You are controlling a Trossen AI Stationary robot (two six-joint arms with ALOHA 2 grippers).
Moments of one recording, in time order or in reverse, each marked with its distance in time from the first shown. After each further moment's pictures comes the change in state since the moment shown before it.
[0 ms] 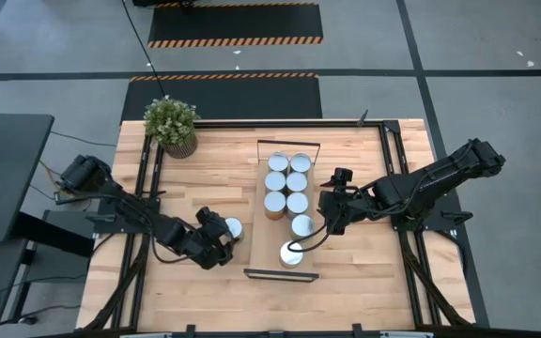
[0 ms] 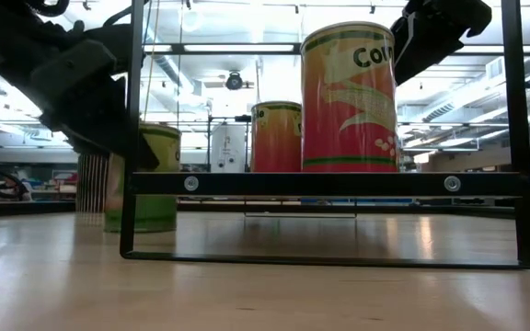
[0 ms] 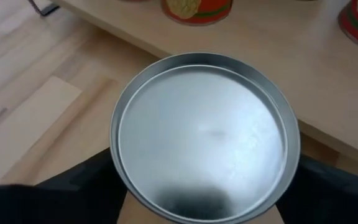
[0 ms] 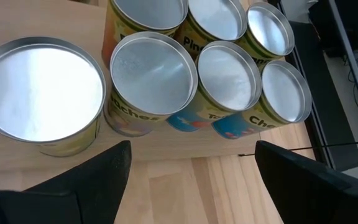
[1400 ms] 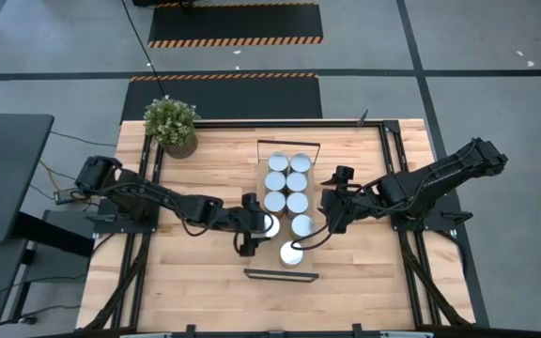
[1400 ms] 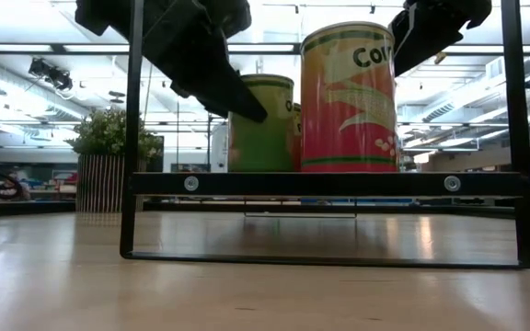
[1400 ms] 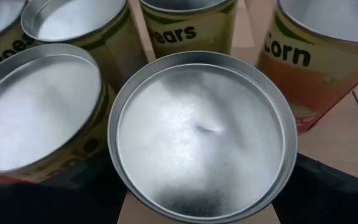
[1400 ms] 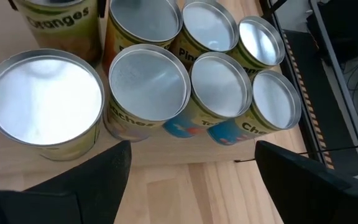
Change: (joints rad) left arm 0.305 0.116 0.248 0.219 0.473 0.812; right arm -0.001 -0.034 0.000 0.011 0.003 -0.029
